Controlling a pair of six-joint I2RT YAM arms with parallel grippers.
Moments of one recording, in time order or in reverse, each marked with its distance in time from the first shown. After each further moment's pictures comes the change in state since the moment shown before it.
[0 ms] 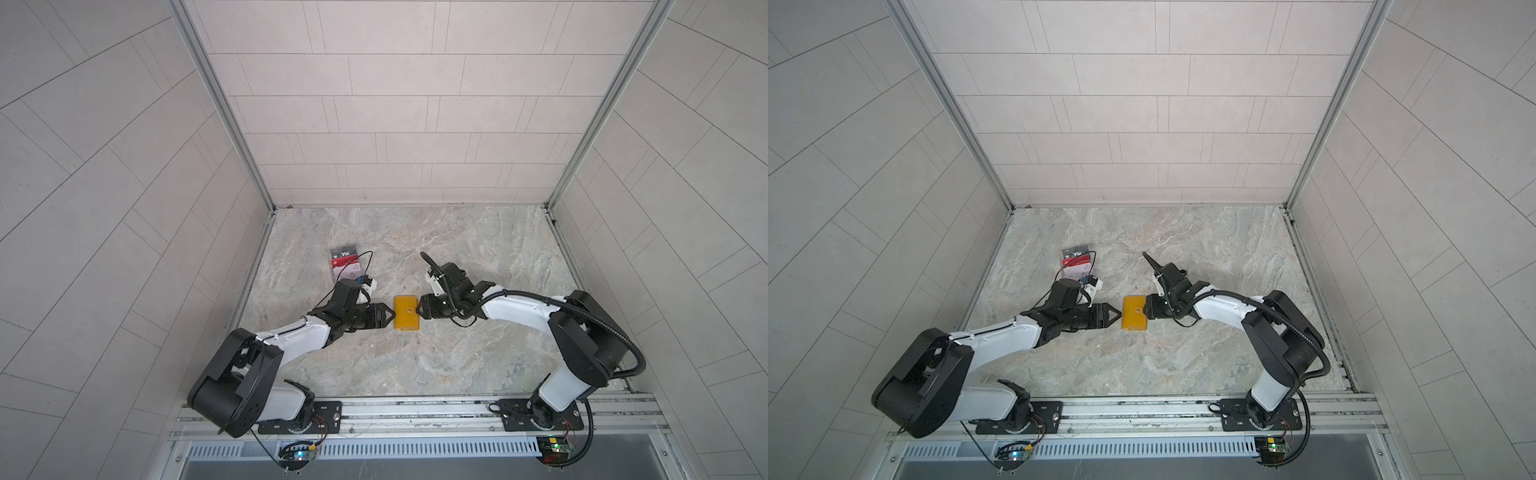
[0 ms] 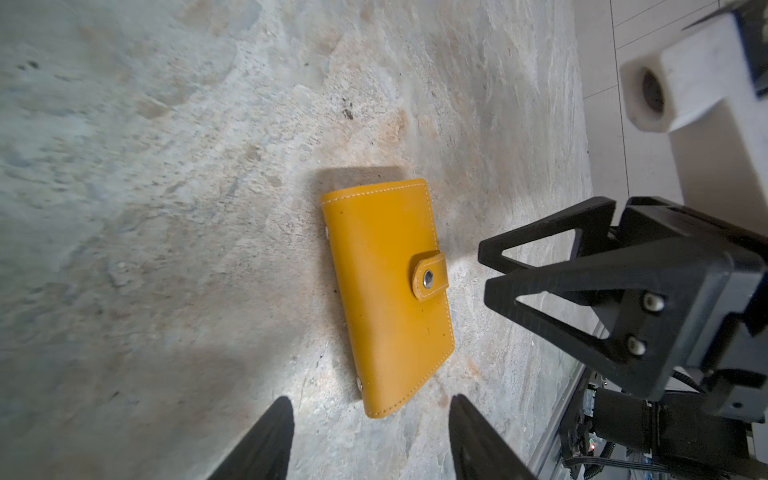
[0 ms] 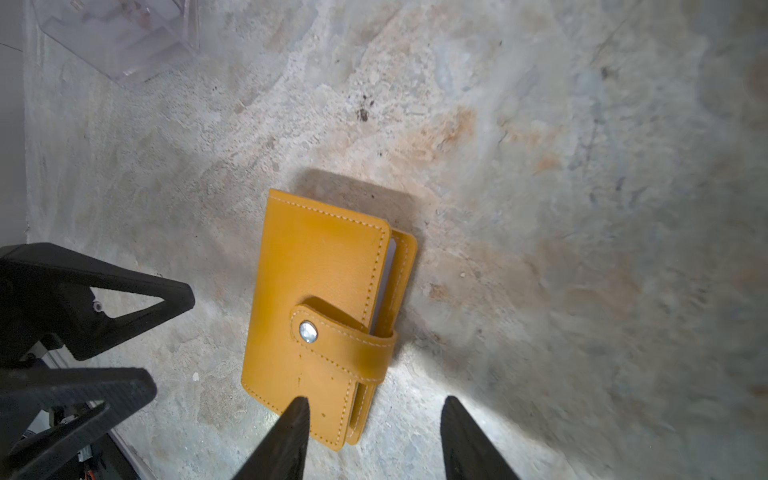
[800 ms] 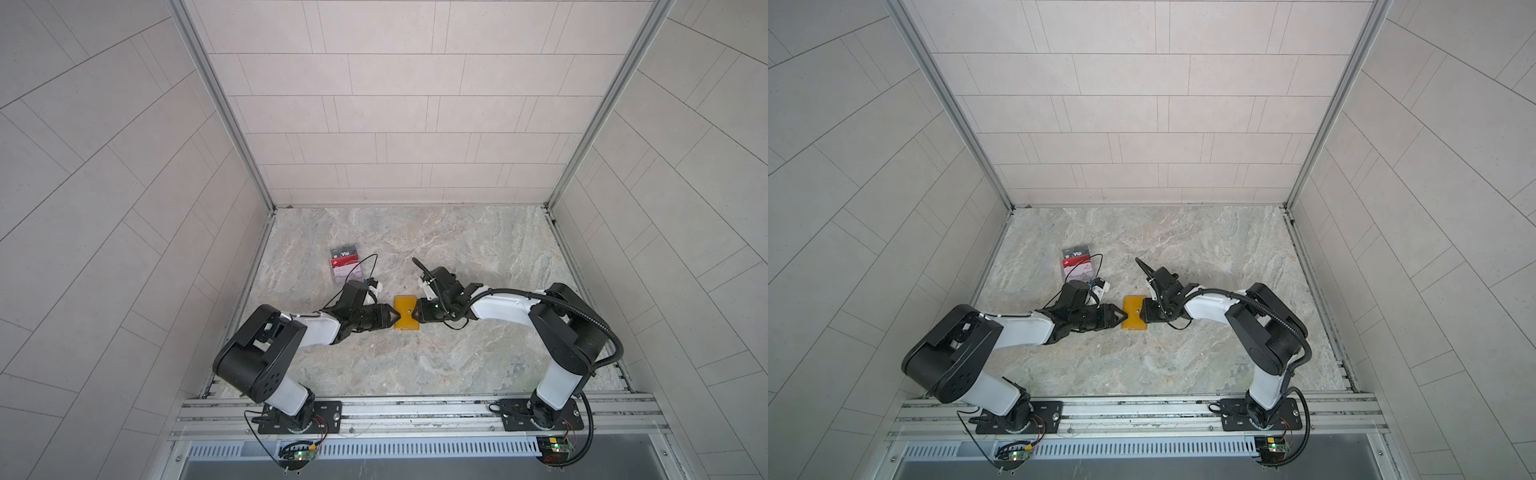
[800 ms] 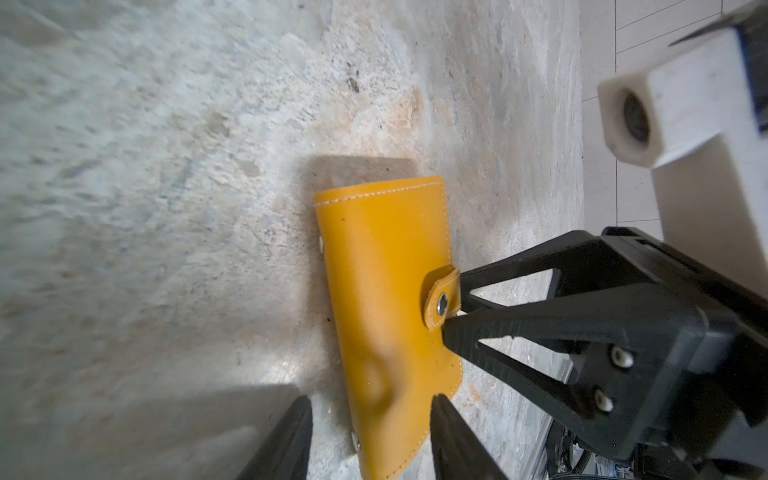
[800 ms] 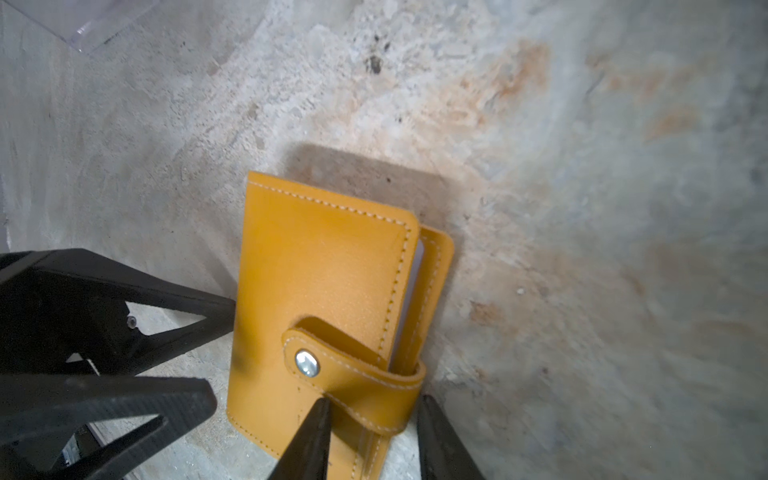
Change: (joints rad) left arm -0.022 0.172 0.000 0.185 0.039 -0.096; right arm 0.033 0.097 0.023 0.049 -0.016 0.036
